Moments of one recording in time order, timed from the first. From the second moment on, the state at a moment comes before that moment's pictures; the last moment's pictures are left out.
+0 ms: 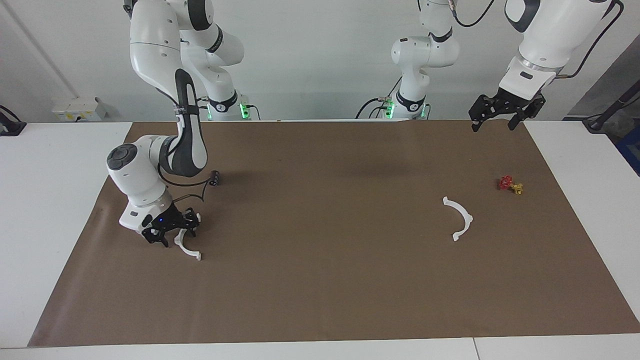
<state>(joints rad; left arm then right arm) -0.10 -0.07 0.02 -1.64 0.03 1.54 -0.02 0.04 0.40 -0.15 -1.96 0.23 2.47 -0.68</state>
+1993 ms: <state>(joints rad) -0.10 -0.07 0.02 -1.64 0.03 1.54 -0.02 0.56 0.41 -0.14 -1.73 0.17 2.26 0.38</state>
